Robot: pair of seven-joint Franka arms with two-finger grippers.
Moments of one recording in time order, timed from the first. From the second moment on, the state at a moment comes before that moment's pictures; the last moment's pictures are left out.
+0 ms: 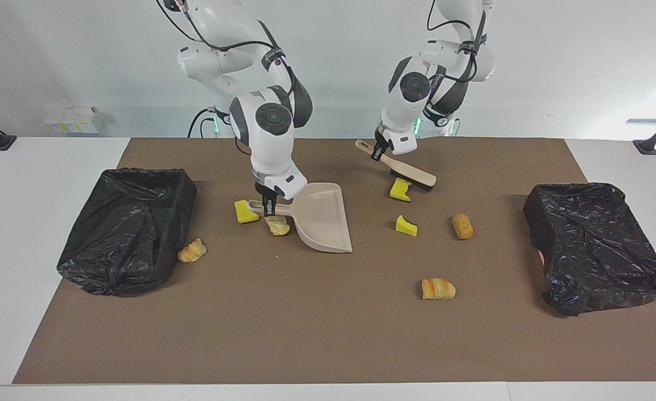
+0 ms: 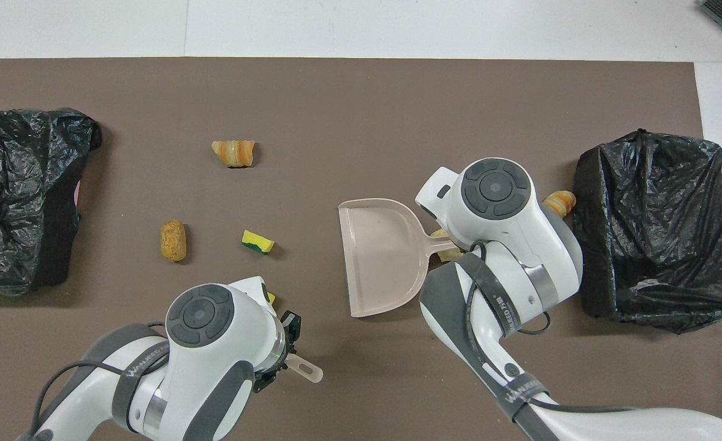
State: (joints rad) left arm -0.40 -0.15 -0.23 -2.37 -0.31 2.05 -1.47; right arm 0.35 0.21 0.07 -1.91 -0.16 2.01 -1.16
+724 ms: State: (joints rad) left arm -0.34 -0.06 -0.23 -2.17 -0.15 1.96 -1.23; right arm 0.37 0.21 0.07 -1.95 -0.16 2.06 -1.12
